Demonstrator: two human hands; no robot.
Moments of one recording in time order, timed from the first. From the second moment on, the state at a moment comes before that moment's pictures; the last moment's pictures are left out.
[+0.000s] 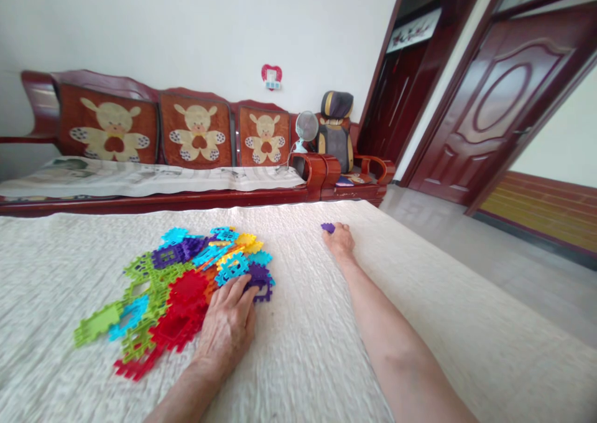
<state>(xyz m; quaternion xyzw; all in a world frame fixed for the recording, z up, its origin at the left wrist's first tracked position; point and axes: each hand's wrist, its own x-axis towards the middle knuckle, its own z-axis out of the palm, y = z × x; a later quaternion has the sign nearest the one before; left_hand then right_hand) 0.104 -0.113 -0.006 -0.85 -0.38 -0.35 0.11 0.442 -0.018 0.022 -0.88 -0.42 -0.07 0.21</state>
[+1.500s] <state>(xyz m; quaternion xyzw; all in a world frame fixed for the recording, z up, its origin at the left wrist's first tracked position) 0.107 -0.122 0.005 -0.85 -0.42 -0.33 0.02 0.305 -0.048 0.061 -0.55 -0.79 0.23 0.12</state>
